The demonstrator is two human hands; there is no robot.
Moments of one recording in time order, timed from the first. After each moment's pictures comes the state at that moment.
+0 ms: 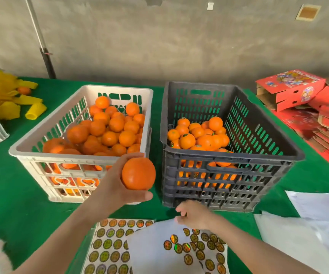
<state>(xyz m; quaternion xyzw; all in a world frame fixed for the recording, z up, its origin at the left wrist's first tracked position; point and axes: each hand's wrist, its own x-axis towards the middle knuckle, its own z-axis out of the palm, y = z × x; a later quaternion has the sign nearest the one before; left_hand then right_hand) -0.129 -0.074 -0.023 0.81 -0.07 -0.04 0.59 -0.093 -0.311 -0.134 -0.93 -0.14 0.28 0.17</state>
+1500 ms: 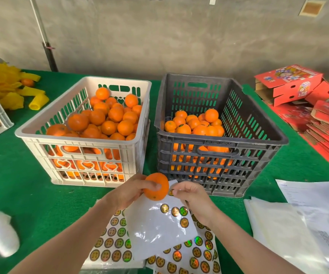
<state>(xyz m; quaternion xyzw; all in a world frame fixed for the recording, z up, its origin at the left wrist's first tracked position) -0.118 -0.115 -0.101 0.69 0.00 -0.30 0.66 -0.145 -0.314 -0.107 -0.72 0.06 0.16 0.67</state>
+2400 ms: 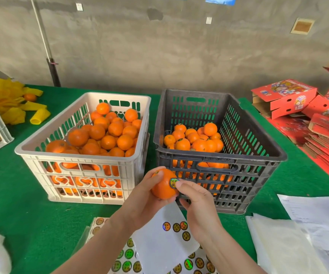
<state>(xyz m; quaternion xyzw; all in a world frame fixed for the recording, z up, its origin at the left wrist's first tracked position) -0.136 -0.152 -0.051 0.44 0.04 -0.21 0.87 -0.161 -0.288 -0.043 -0.54 0.11 0.04 0.83</state>
